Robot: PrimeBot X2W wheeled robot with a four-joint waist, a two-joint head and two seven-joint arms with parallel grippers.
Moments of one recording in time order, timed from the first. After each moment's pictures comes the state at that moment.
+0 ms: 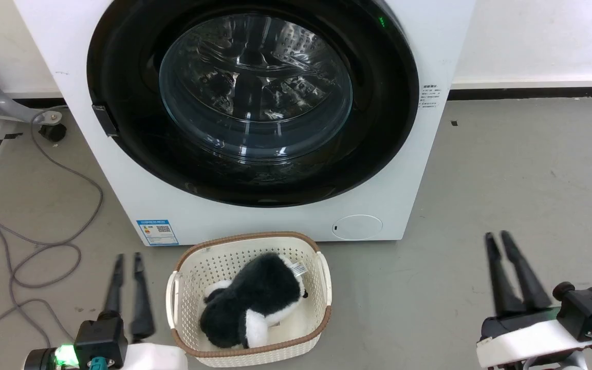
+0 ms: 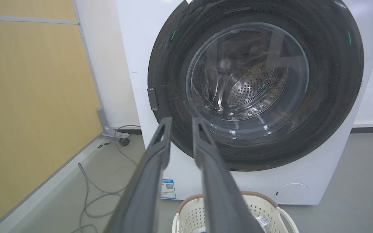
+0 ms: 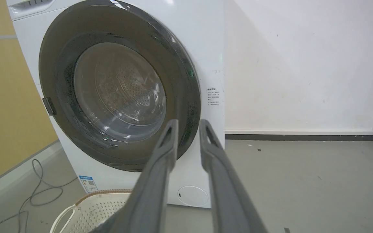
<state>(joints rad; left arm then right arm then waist) 0.06 0.09 -0.02 -0.01 -0.03 0.18 -0.26 -0.03 -0.06 -0.01 0.08 0.14 0.13 -0.26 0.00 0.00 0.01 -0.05</state>
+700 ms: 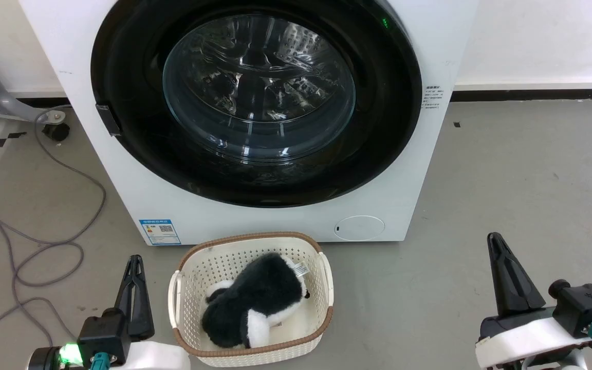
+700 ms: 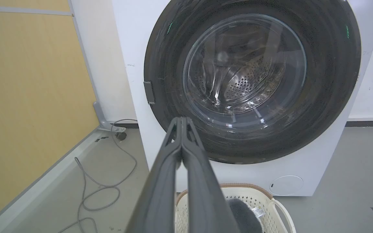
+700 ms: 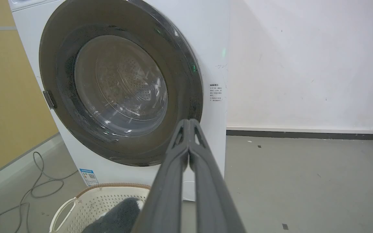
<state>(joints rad) 0.06 0.08 -0.02 -0.01 -0.03 0.15 -0.22 -0.03 -0.06 -0.01 0.07 0.13 0.13 -0.22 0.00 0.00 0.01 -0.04</state>
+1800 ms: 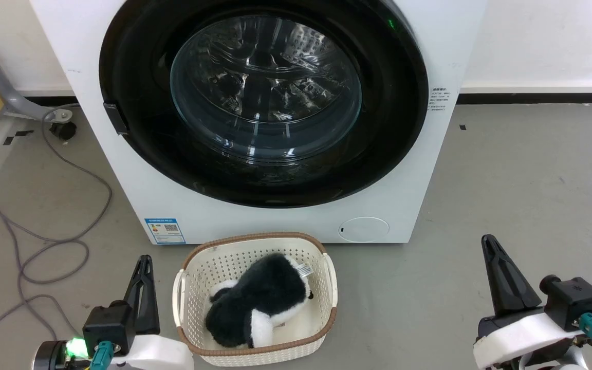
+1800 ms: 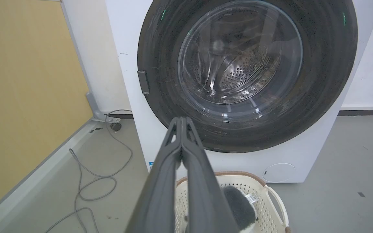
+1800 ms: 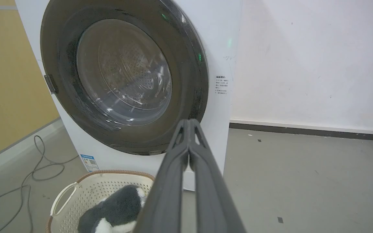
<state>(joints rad) 0.04 0.07 -0.02 -0.01 -0.03 0.10 -0.15 -0.03 -0.06 -0.01 0.05 0.09 0.13 -0.14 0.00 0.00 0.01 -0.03</state>
